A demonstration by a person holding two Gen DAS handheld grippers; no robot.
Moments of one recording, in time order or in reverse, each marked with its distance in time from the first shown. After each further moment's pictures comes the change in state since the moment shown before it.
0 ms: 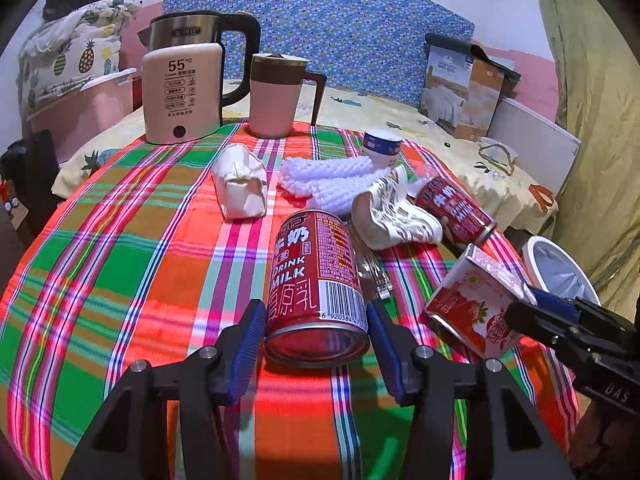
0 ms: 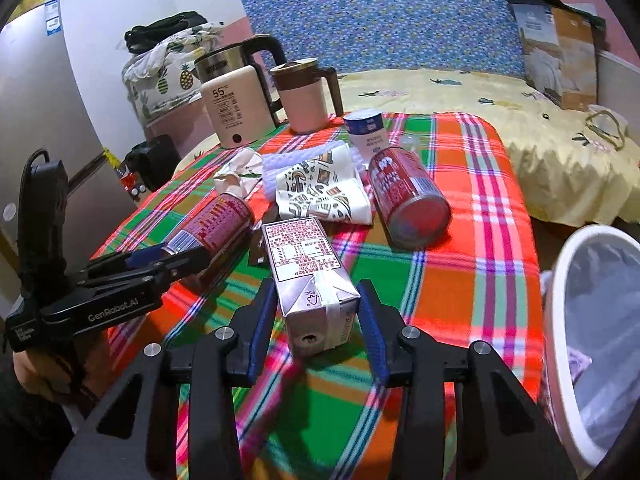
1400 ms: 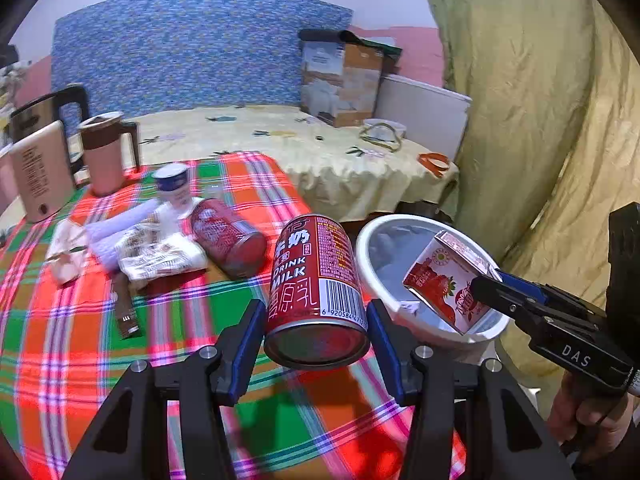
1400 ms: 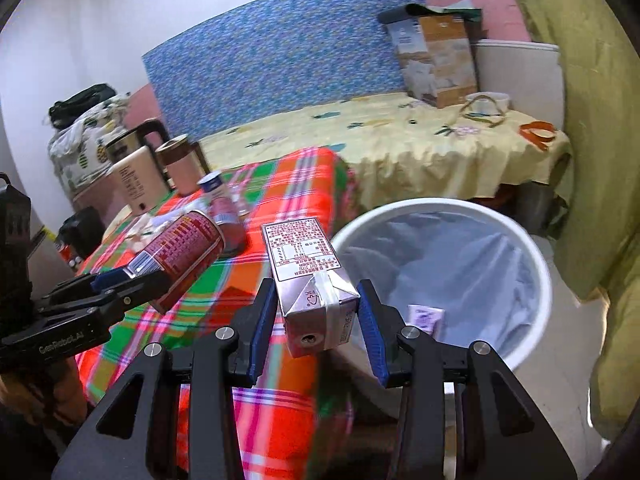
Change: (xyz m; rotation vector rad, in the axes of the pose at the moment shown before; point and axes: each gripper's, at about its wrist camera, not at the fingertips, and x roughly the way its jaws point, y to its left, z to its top) left arm -0.028 -0.176 0.003 0.251 -0.016 -0.292; right arm -0.100 -0.096 -0.032 0.211 -0.168 -0.291
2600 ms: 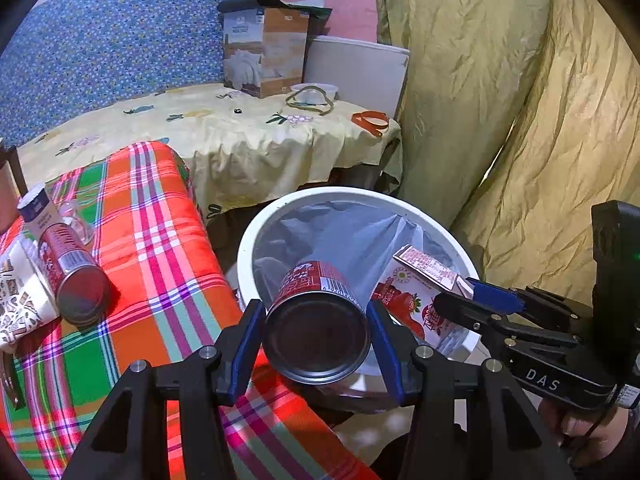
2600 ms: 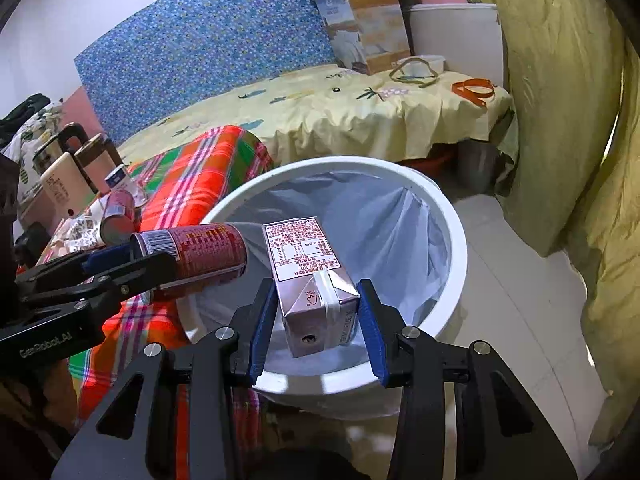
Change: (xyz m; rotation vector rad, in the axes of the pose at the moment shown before) left arm 0.099 -0.075 0.018 0.140 0.114 -0.174; right arm 0.013 -0.069 -0.011 0.108 0.100 -0.170
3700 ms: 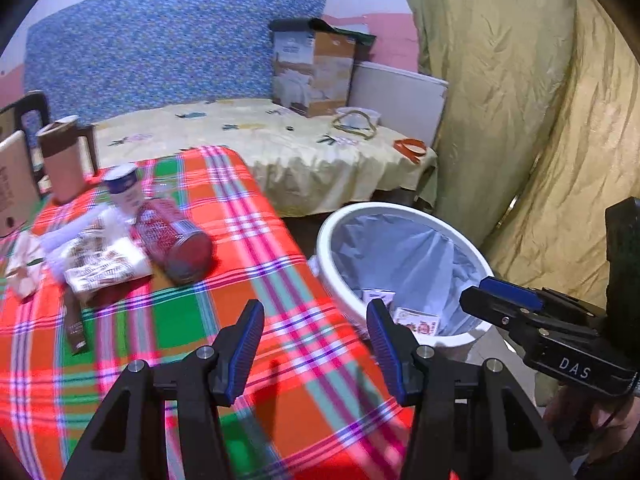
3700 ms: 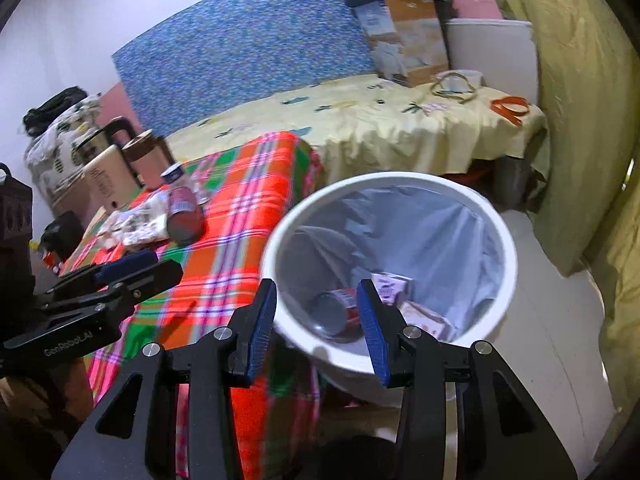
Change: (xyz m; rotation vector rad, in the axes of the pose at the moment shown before) left arm -0.078 0.037 -0.033 -0.098 -0.095 0.127; right arm -0.025 0.052 0.000 -0.080 -0.035 0.123
